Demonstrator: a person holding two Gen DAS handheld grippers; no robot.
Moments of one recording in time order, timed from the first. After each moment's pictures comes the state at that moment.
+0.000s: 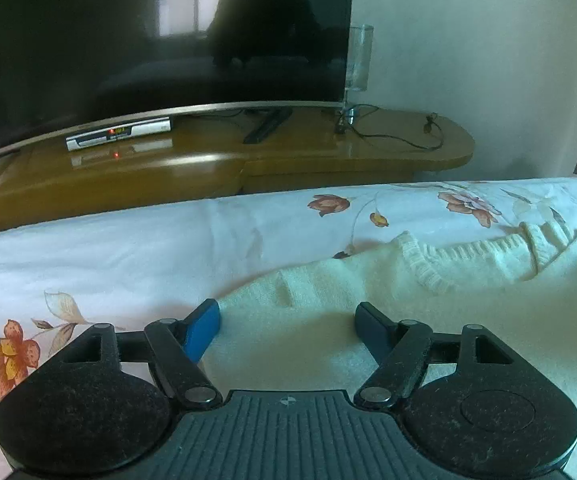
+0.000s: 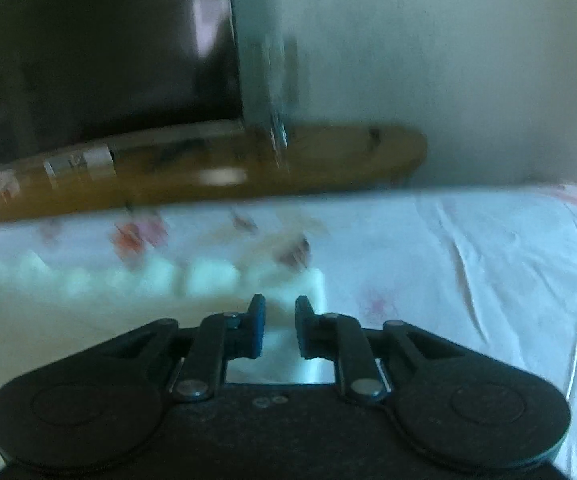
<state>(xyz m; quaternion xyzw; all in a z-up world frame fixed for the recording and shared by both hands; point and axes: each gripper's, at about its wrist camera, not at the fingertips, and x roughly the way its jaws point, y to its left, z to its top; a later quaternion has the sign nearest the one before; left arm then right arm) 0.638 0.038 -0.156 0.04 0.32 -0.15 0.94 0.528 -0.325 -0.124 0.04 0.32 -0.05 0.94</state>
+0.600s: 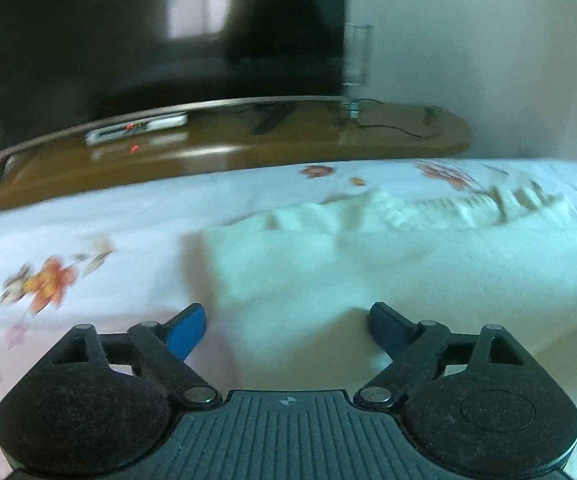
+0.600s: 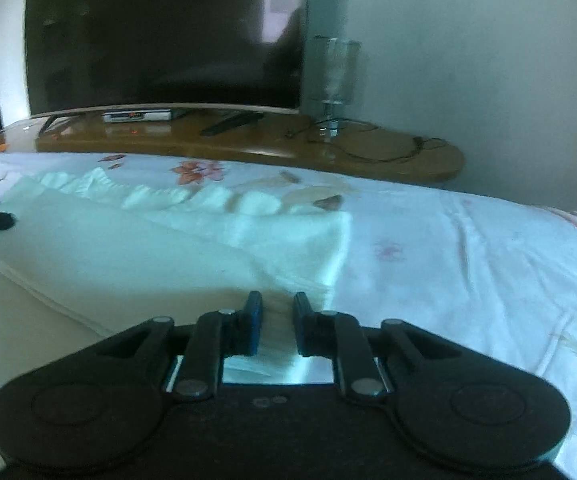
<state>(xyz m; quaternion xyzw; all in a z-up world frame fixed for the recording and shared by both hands) 0.564 0.048 -0.148 0.04 0.32 -0.12 0.94 0.460 -0.315 -0.127 -0.04 0.31 0.02 0.95</state>
